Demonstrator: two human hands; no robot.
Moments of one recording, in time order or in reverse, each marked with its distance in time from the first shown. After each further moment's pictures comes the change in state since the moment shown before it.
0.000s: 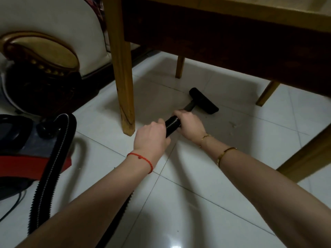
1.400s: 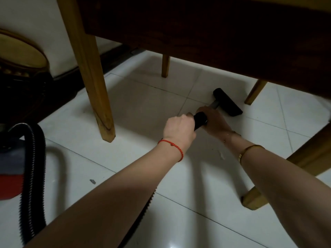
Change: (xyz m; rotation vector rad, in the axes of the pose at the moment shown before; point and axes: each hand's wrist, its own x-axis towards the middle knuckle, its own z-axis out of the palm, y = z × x) left_hand 0.078 0.113 0.028 -0.051 -0.010 0.197; right_hand -0.005 0.150 -0.019 0.044 0.039 0.175
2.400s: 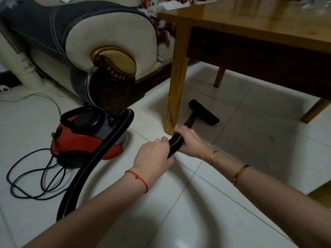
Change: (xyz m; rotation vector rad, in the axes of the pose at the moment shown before) left_hand -0.229 -0.162 -0.083 0.085 -0.044 -0.289; right_hand -0.070 -0.275 0.054 0.221 -0.207 -0.512
